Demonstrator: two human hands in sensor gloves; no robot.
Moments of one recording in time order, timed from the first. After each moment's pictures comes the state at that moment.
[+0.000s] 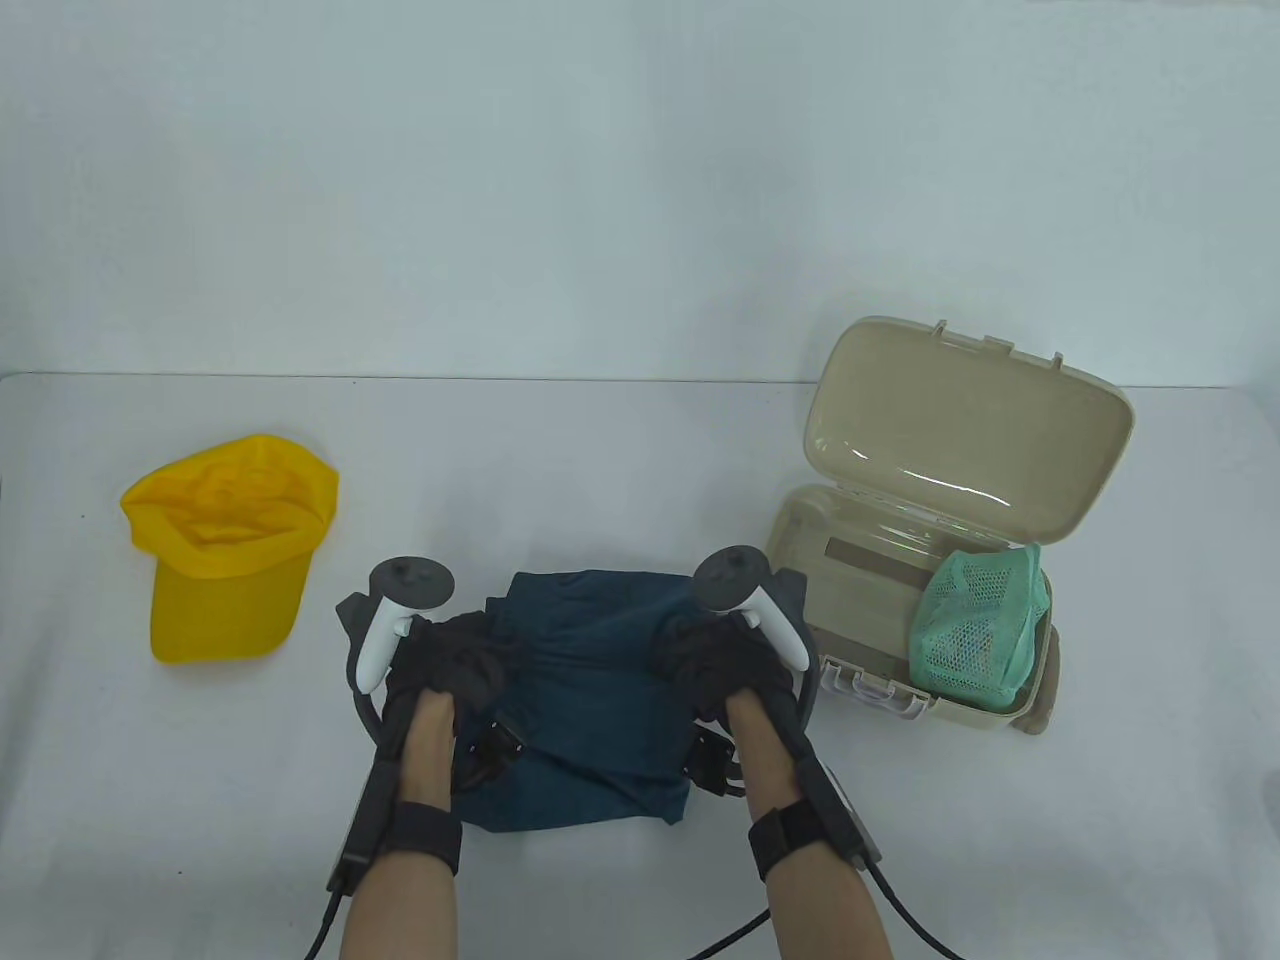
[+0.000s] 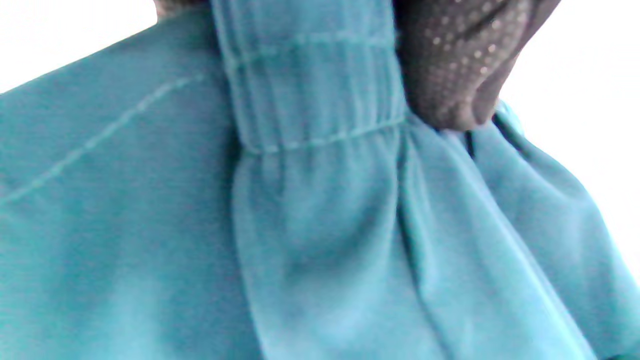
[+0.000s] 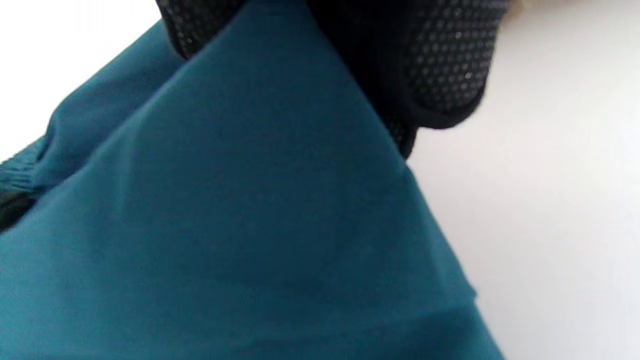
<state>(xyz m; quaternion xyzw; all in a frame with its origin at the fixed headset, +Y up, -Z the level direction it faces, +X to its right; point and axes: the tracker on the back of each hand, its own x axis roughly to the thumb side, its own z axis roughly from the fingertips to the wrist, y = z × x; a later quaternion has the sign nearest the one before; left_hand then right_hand) -0.204 -0.703 -0.375 -0.24 0.15 0.43 0.86 0.090 -0.694 -0.396 -0.02 0.25 0.91 0.32</state>
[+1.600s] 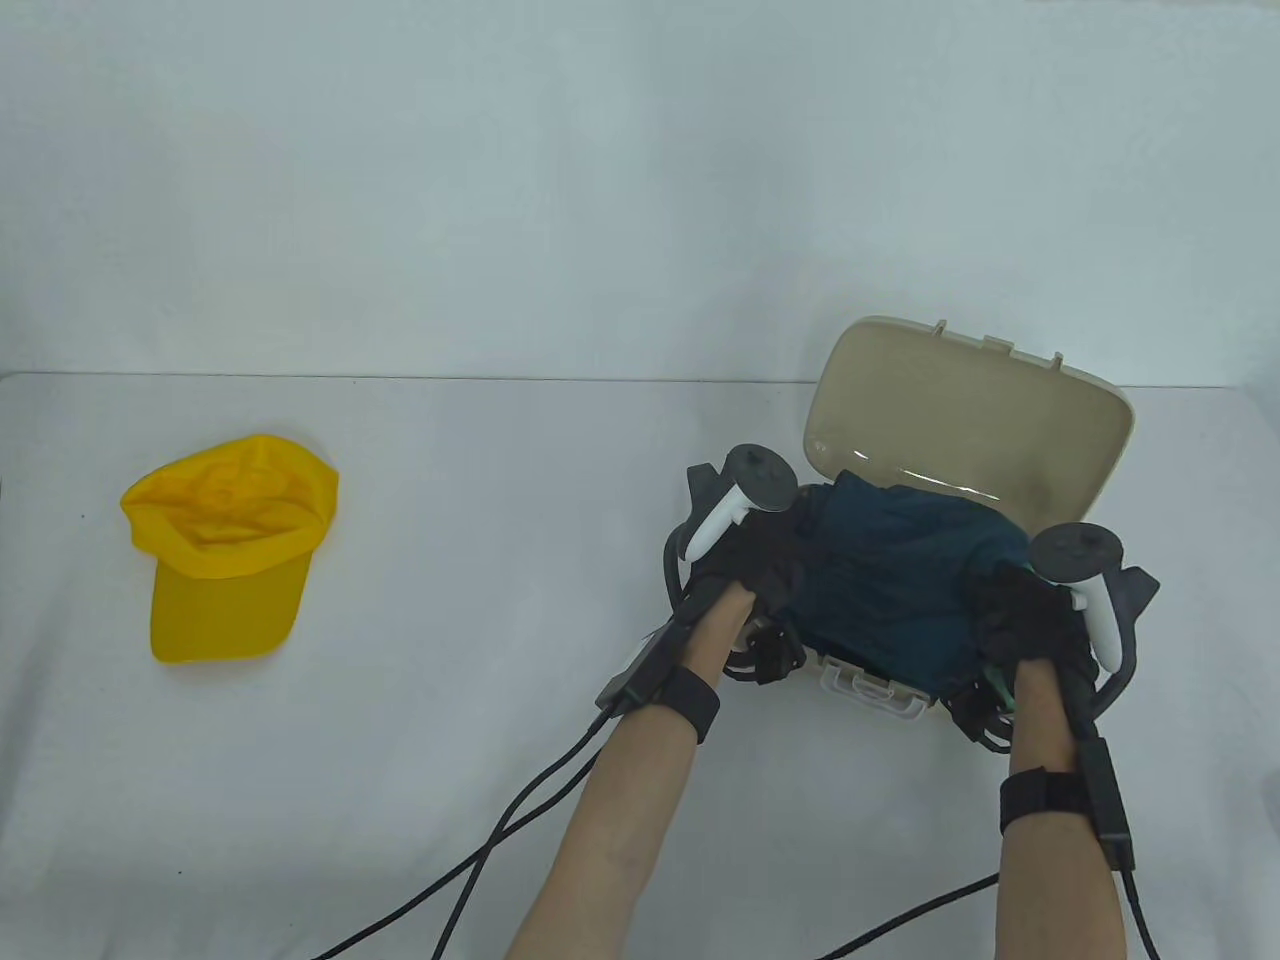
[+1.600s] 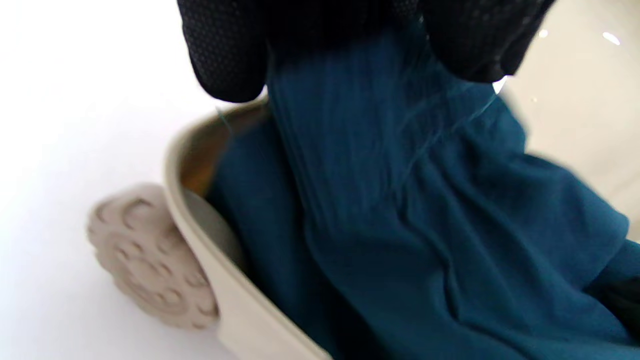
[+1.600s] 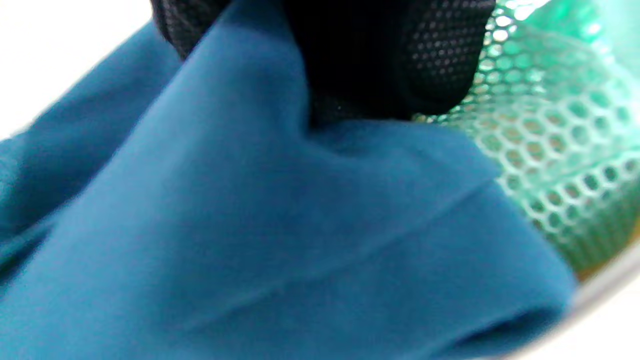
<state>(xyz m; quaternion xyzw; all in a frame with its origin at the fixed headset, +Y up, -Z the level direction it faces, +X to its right) 0.057 -0.672 -0.479 -0.23 -0.07 0.31 0.92 0.344 -0.674 -0.410 -0.25 0.11 0.91 0.31</state>
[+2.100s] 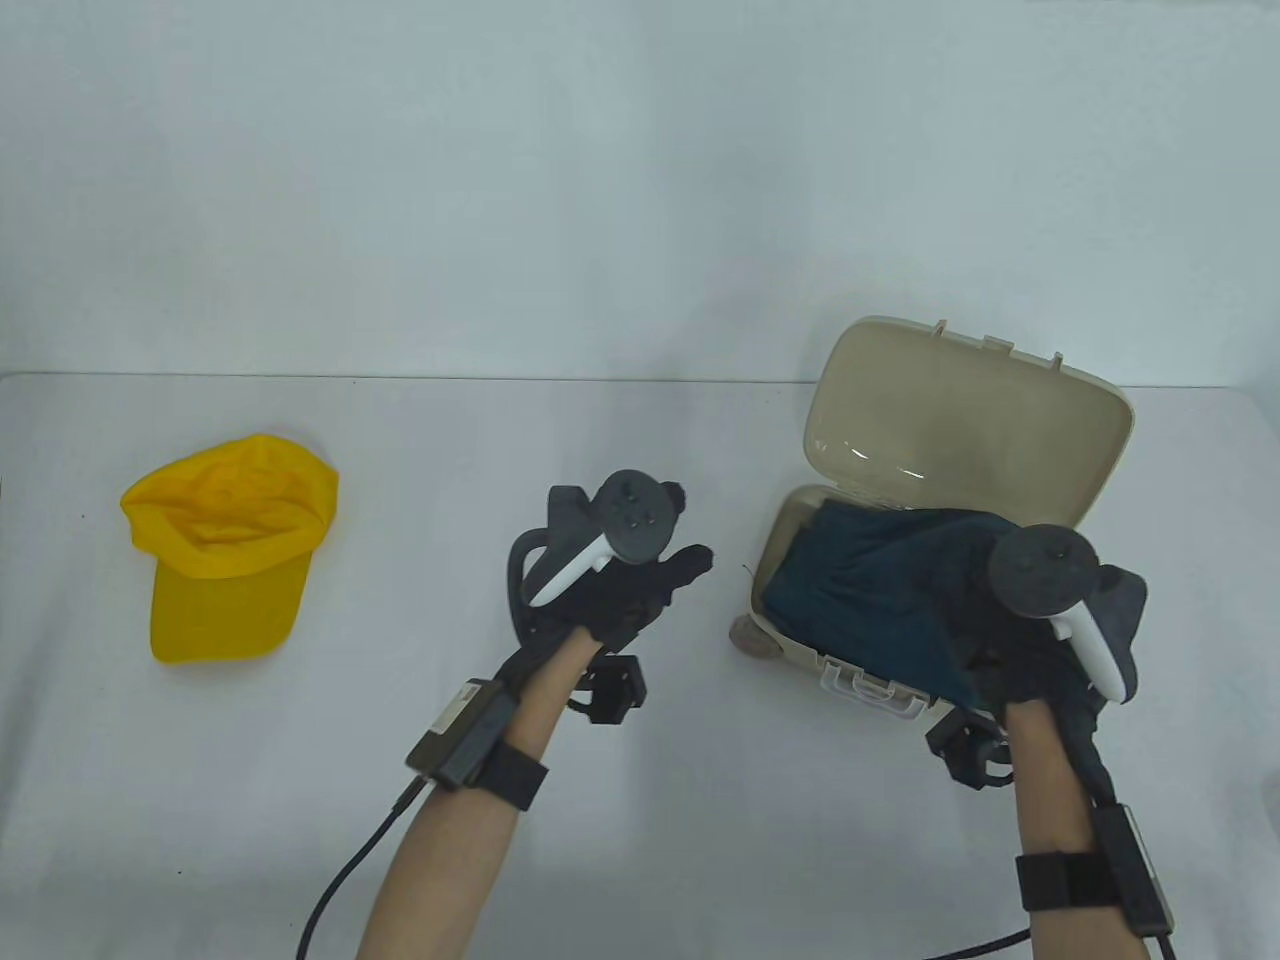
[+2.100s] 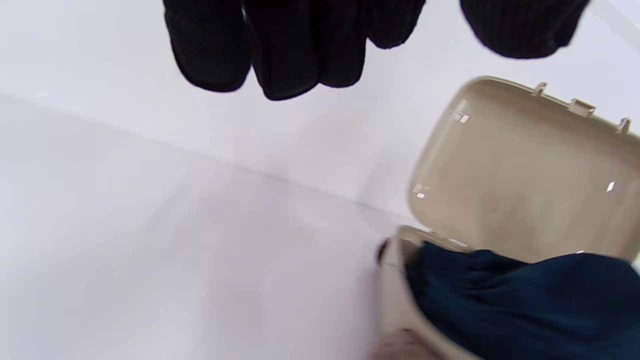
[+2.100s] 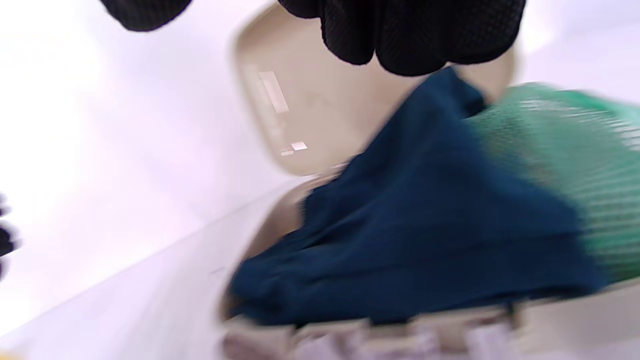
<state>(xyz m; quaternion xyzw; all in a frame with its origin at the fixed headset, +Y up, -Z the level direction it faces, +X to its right) -0.076 -0.606 -0.390 -0.07 -0.10 0.16 0.98 0.253 -0.594 -0.344 -0.04 0.02 0.97 0.25</state>
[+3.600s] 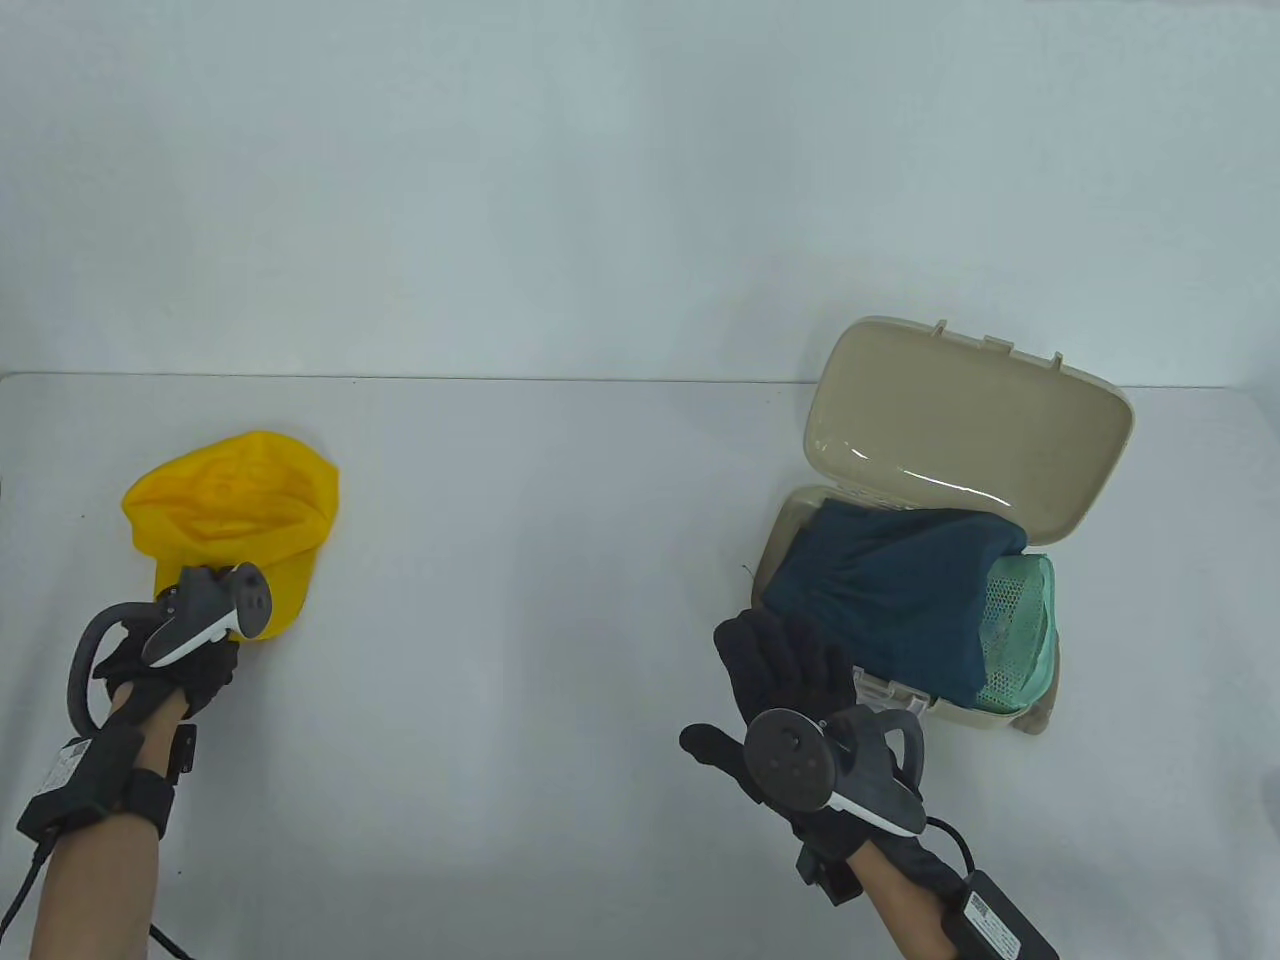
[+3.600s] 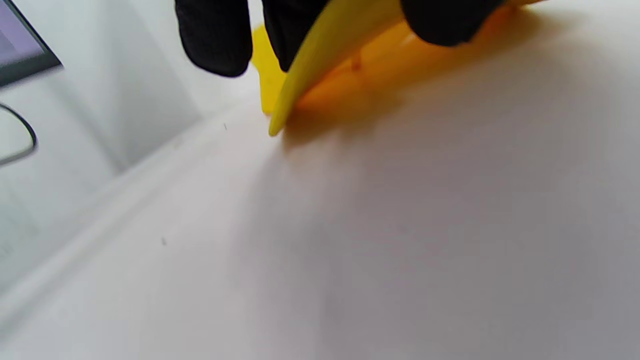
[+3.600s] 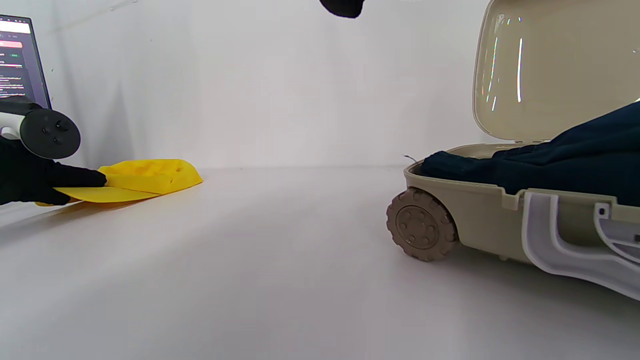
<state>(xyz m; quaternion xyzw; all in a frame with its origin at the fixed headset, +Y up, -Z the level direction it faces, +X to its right) -0.405 -0.744 -0.396 -0.16 0.14 -0.18 0.96 0.125 -0.649 -0.271 0.20 -0.04 0.98 0.08</state>
